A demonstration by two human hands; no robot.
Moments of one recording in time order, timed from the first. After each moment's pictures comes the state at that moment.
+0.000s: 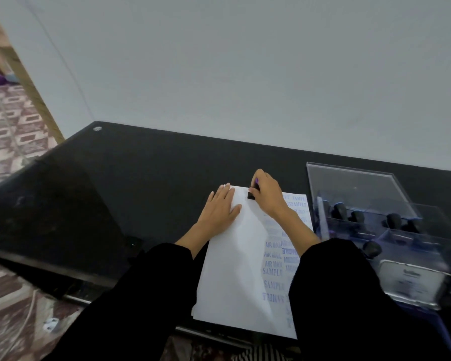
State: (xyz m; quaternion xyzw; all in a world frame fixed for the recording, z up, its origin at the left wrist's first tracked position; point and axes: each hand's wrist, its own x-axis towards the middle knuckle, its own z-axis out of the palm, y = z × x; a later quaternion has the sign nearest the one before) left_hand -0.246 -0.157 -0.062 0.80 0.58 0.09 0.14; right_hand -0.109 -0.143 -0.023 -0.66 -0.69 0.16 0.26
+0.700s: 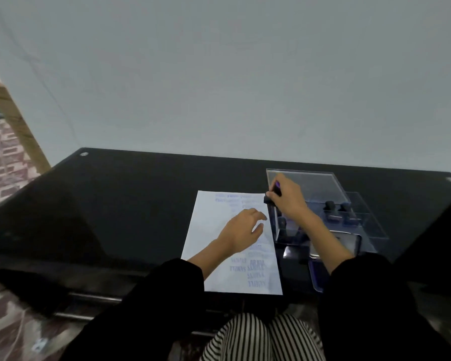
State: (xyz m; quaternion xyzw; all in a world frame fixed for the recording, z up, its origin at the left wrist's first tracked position) left_hand -0.159 -0.271 -0.005 0.87 0.42 0.18 0.19; right_hand -0.018 -0.261 0.047 -0.67 -0.65 0.14 0.33
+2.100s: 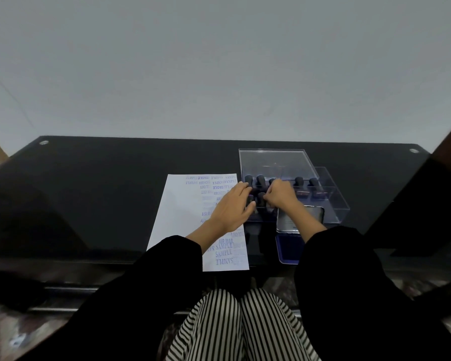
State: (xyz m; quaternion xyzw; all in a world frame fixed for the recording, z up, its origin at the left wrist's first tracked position) left_hand -0.104 -0.273 -0.019 0.88 0.41 0.18 0.15; right_hand 0.044 -0.269 0.007 -0.80 -0.55 0.18 0.15
